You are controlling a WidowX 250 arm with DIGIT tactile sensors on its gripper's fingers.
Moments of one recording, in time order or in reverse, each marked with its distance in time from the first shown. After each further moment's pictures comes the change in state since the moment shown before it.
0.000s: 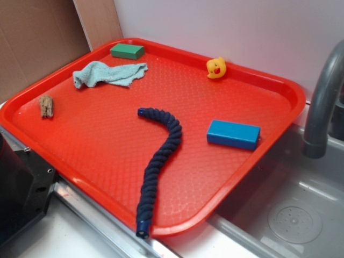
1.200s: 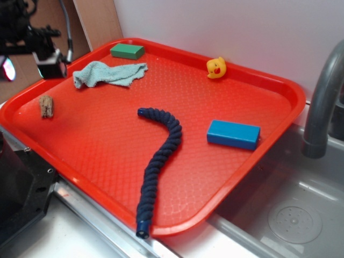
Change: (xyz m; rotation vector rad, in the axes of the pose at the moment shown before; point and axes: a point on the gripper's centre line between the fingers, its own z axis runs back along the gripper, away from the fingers) arm 0.001 0.125 -0.166 0.227 0.048 0.853
